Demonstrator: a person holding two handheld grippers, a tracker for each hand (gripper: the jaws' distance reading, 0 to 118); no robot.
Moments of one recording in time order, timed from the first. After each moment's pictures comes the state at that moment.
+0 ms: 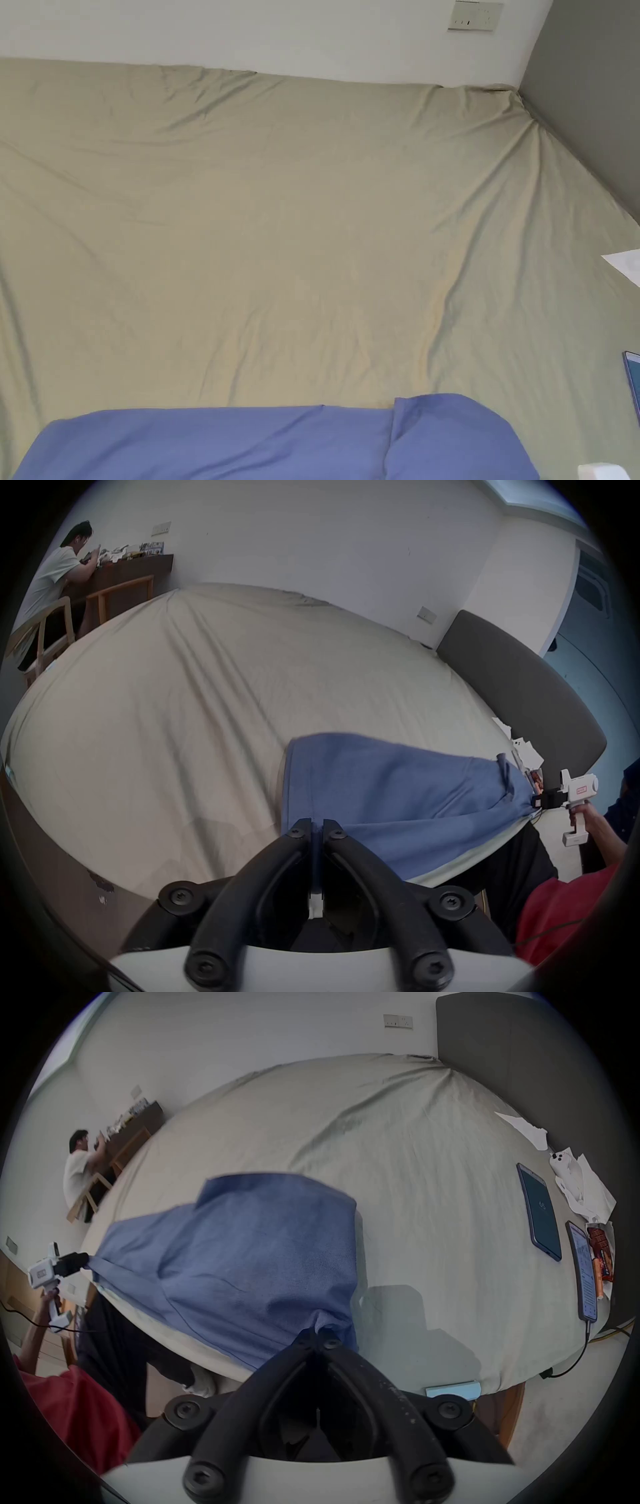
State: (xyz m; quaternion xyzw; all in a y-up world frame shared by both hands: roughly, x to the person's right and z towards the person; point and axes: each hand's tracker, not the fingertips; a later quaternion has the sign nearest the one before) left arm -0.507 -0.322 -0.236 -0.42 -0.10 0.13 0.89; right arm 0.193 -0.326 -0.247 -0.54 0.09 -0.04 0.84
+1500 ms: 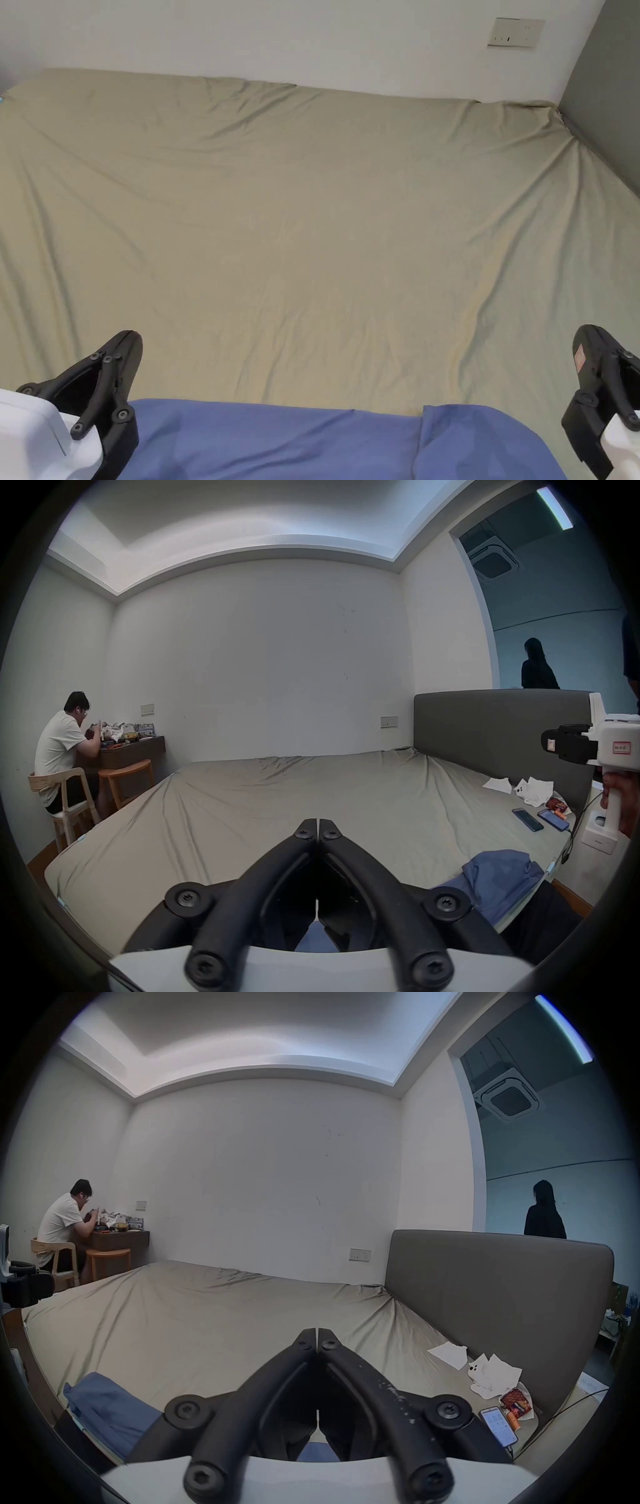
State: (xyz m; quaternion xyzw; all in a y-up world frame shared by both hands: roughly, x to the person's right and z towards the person) left arm -0.351 -0.177 -0.206 -0.07 -0.07 -0.03 0.99; right arm 0.041 -0.146 -0.207 -0.07 -0.05 0.06 0.99
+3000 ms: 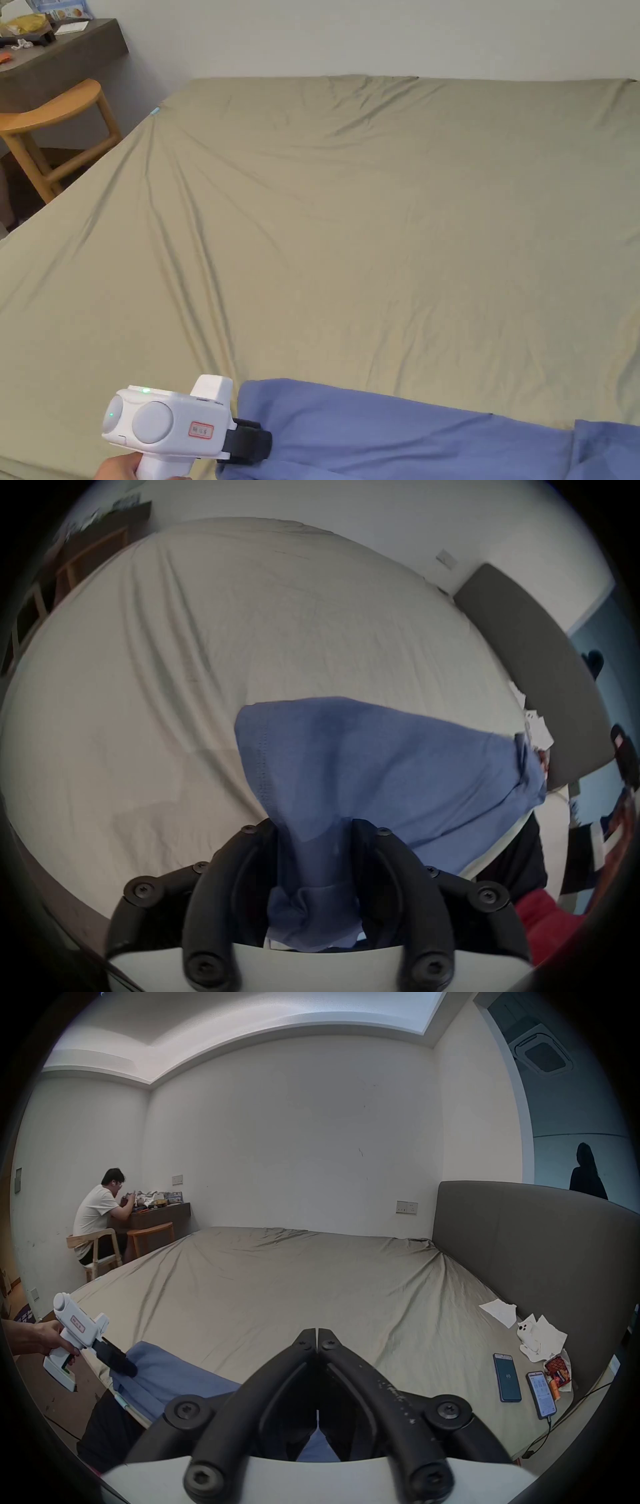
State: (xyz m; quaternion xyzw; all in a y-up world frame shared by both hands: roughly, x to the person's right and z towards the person) left arm -0.472 -0.332 -0.323 -0.55 -0.12 0.10 0.82; right arm 0.009 -0.174 -0.213 -0.17 0.05 0.03 0.98
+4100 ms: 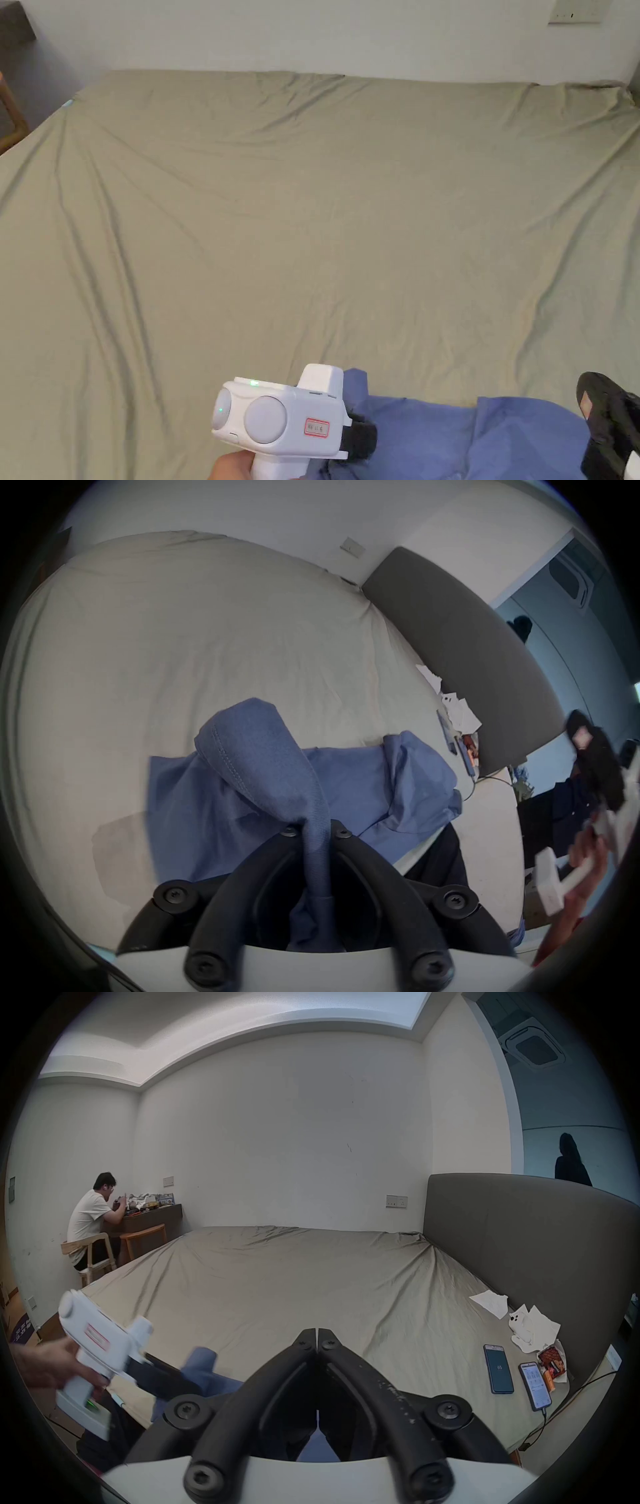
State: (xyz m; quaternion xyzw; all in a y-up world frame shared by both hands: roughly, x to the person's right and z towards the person) left arm -0.240 -0.312 -0.343 -0.52 -0.27 0.13 0.80; right arm 0.037 -0.174 -0.200 -0.18 0.02 0.02 0.98
